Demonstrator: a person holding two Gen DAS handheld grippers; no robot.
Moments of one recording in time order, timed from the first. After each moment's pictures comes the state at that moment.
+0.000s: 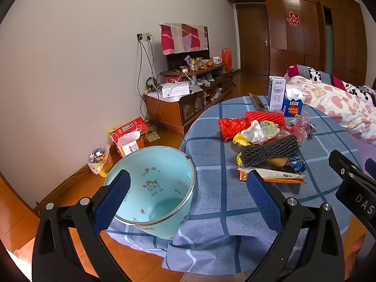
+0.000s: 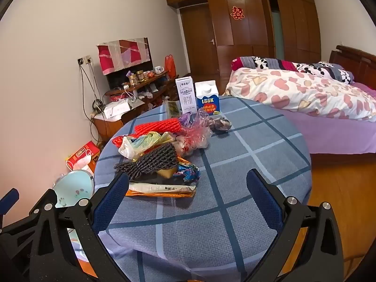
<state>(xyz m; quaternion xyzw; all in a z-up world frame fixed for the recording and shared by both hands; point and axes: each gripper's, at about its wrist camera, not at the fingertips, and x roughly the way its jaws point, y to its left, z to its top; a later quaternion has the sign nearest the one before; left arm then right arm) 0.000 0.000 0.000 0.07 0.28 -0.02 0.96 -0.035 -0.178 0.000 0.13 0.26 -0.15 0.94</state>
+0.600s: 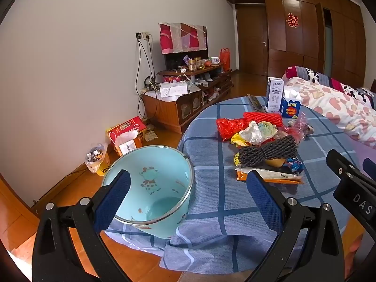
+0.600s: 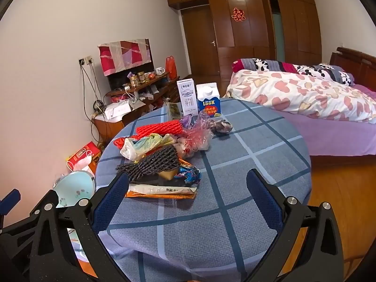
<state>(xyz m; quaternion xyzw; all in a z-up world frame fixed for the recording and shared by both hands) -0.003 0.000 0.003 0.06 0.28 -0.03 0.96 -0.035 -0.176 0.003 0.12 0.26 -0.15 0.95</state>
